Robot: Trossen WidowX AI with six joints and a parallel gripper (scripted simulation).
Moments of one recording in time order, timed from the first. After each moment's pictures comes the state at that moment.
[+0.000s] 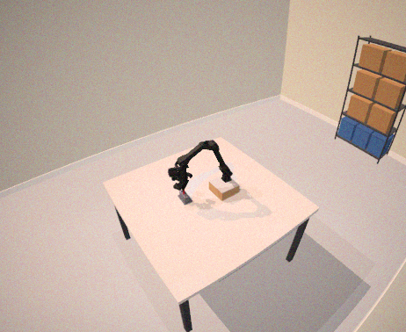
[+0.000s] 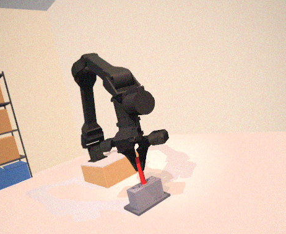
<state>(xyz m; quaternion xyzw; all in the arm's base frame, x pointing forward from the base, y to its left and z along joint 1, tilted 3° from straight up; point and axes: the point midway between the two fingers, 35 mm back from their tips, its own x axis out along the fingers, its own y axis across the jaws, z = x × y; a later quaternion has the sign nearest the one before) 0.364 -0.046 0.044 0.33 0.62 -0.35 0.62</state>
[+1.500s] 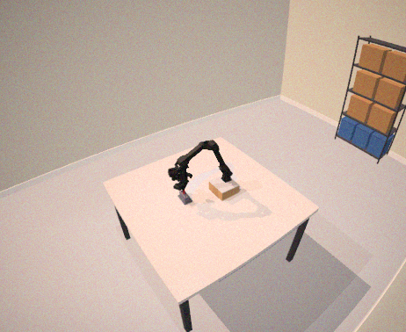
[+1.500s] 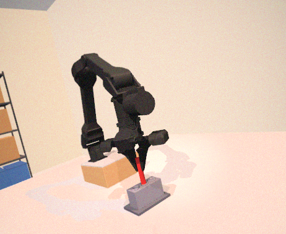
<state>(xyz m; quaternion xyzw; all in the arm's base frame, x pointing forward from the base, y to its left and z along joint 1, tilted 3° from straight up) 0.364 -0.046 0.043 0.33 0.62 -0.35 0.62</state>
